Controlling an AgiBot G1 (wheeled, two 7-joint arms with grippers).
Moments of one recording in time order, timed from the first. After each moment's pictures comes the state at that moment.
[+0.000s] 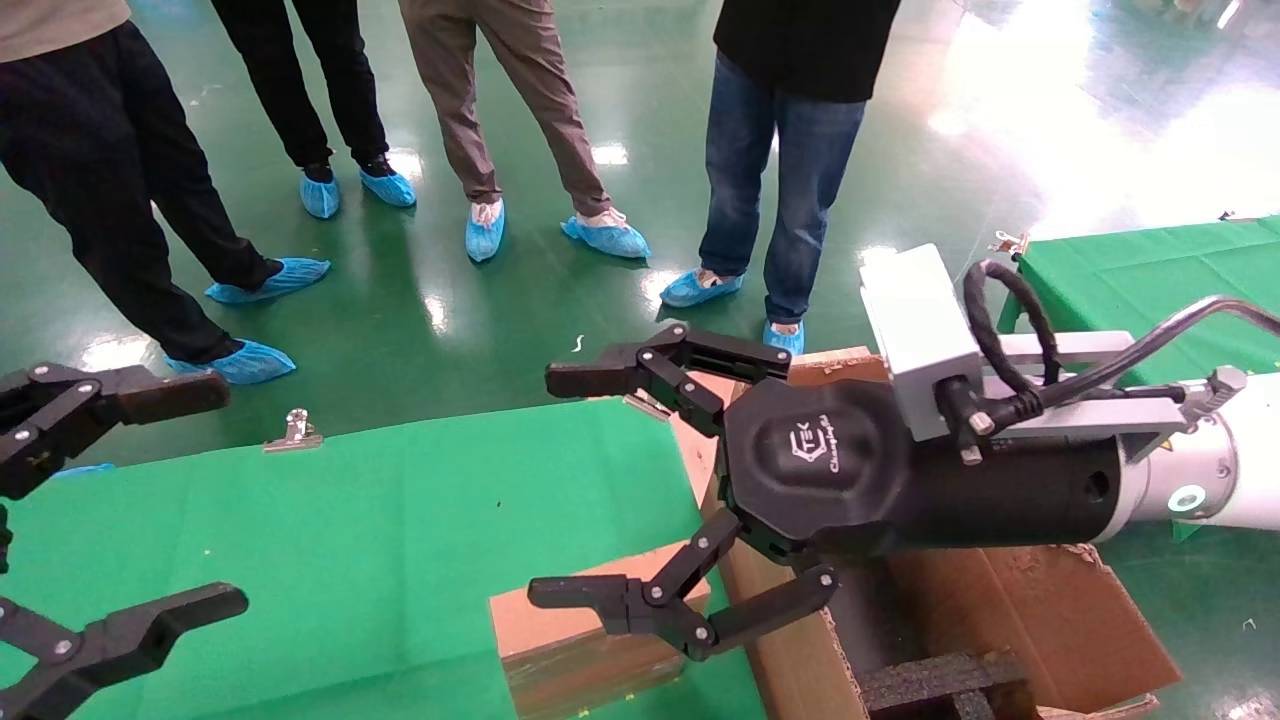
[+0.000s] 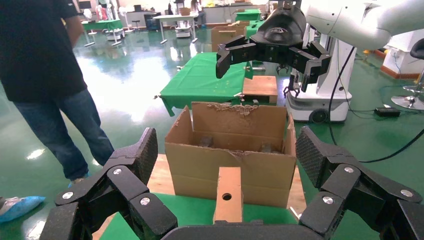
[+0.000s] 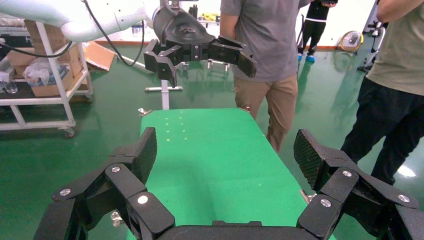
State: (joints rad) left arm -1.09 0.58 0.36 -1.25 0.66 1.45 -0.14; right arm 1.08 -0.61 -0.28 1.28 -0.73 -1.49 0.19
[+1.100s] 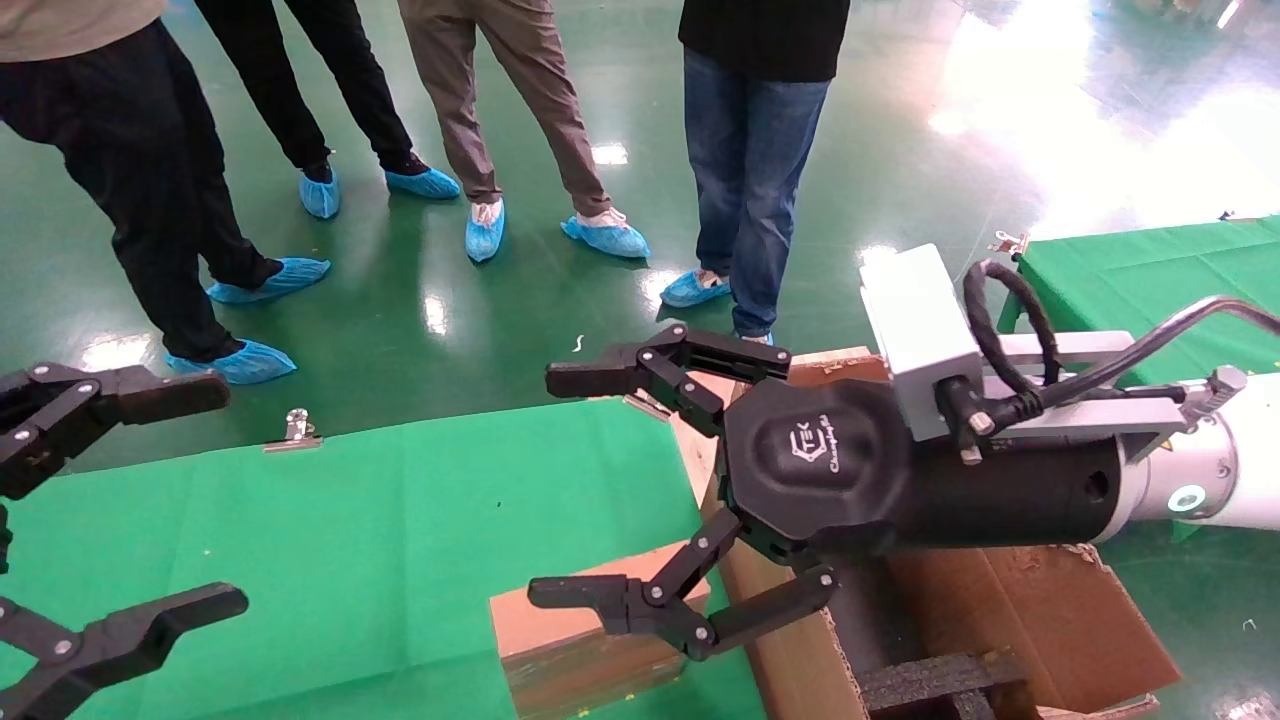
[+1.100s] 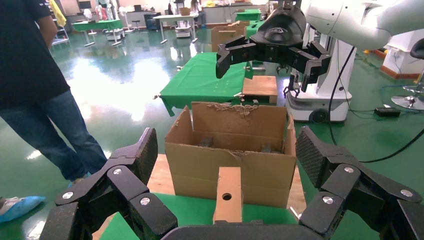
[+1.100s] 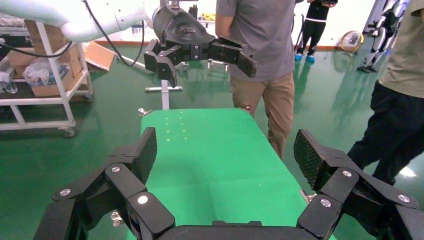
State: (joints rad) left arm -1.09 0.58 0.36 -1.25 0.66 1.45 -0.14; right arm 1.08 -0.61 -0.28 1.28 -0.73 -1.49 0.19
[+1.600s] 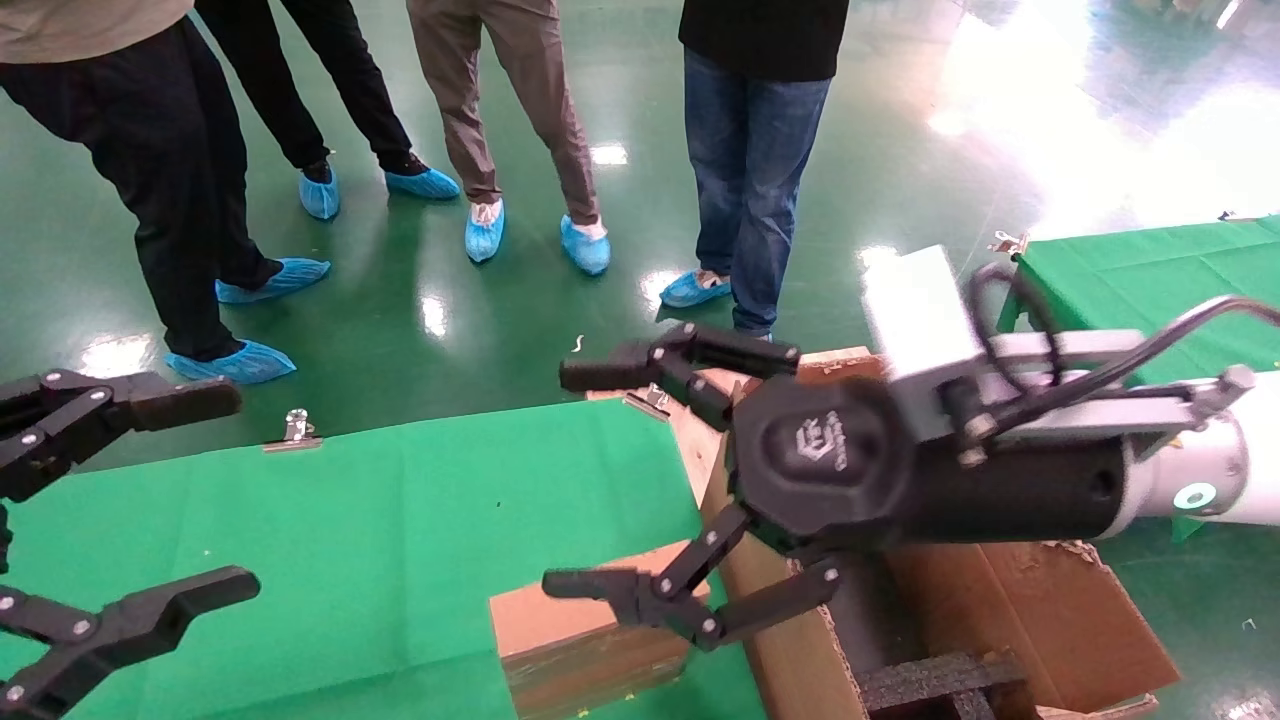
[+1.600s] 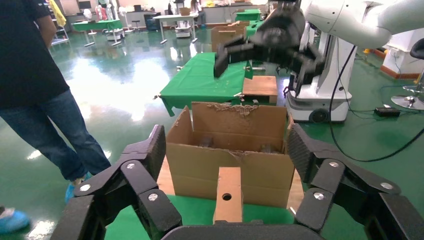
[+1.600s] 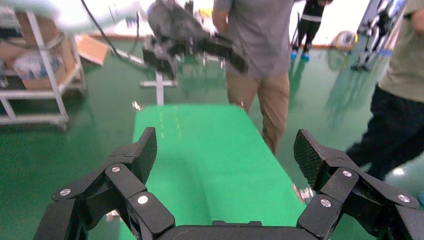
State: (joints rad) left arm -1.09 0.58 0.36 -1.25 0.66 1.45 -0.14; right arm 1.11 -0.60 -0.32 1.29 -0.84 -1.49 0.21
